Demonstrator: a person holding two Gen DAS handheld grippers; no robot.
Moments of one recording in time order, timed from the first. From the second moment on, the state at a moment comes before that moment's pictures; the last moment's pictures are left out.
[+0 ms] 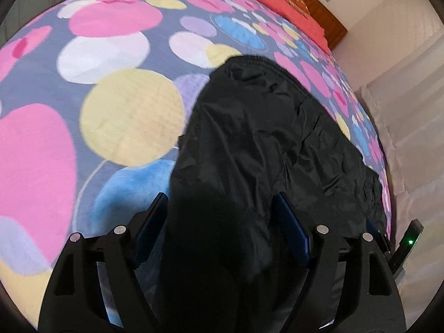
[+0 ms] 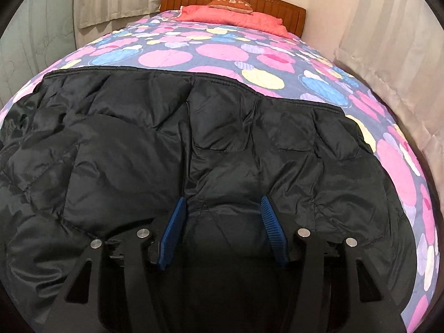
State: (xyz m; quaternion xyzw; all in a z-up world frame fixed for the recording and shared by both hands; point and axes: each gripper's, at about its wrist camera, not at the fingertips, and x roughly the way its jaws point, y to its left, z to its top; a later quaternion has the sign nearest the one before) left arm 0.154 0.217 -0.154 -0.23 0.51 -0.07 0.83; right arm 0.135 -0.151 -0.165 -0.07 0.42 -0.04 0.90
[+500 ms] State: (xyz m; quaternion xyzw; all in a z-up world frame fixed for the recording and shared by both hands) left arm 0.175 0.202 -0.172 -0.21 0.52 -0.13 0.82; right arm 0.134 -0.152 -0.167 -0.06 0.42 -0.04 0.91
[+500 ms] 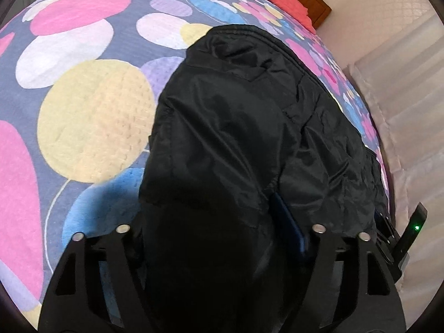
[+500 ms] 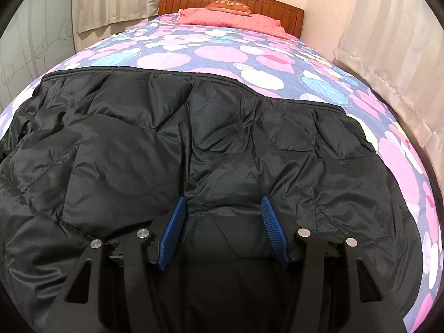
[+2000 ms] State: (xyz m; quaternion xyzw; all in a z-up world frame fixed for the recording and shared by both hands) left arm 0.120 -0.116 -0.025 0.02 0.41 -0.21 0.89; right arm 0.073 -0.317 -0.117 0.05 0.37 -0.11 0.92
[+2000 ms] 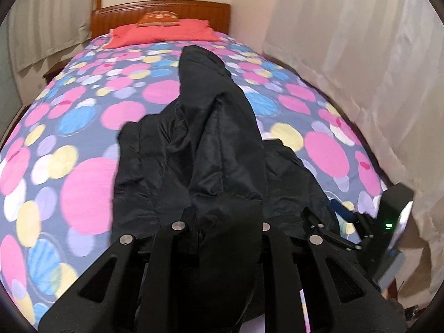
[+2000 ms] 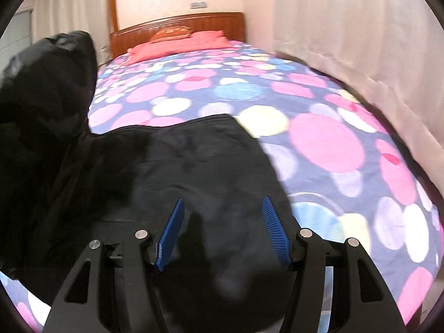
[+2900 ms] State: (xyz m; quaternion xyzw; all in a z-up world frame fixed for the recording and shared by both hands) left arm 0.096 -0.223 -0.089 0.01 0.43 -0.26 0.87; right arm 0.045 -0.388 -0.137 0.10 0.39 -0.17 0.90
